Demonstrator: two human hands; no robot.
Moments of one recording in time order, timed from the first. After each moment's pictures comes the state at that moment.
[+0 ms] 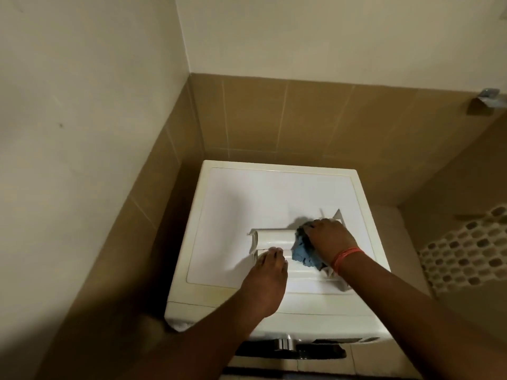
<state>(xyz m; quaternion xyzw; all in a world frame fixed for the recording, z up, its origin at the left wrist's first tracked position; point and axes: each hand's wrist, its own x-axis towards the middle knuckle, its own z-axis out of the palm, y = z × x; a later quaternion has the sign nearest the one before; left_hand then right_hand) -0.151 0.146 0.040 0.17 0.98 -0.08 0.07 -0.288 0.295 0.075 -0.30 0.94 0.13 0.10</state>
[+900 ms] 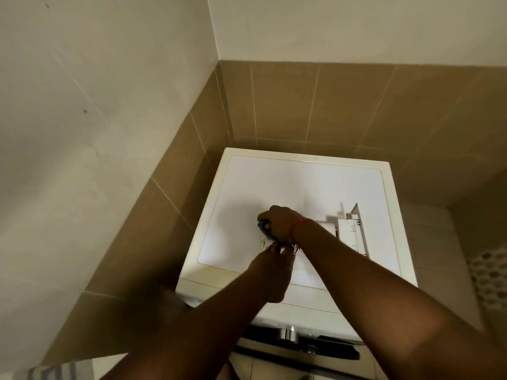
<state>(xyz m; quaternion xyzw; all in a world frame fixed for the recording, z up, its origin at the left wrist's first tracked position) -0.165 0.163 0.055 0.10 0.97 -0.04 0.24 -0.312 0.199 0.050 -0.39 0.86 -0.09 0.30</state>
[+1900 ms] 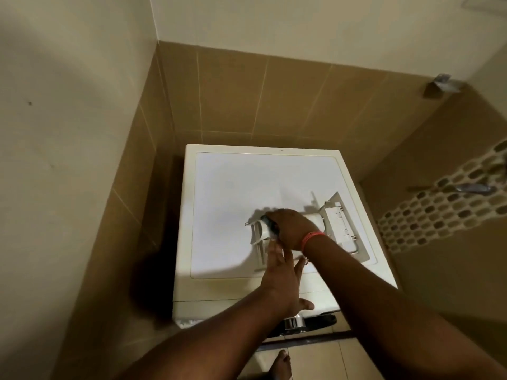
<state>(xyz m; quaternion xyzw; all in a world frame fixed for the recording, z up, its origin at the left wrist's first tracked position) -0.142 0.145 0.030 0.21 0.96 -0.09 0.18 -0.265 0.204 0.061 -0.24 0.94 -0.04 0.22</state>
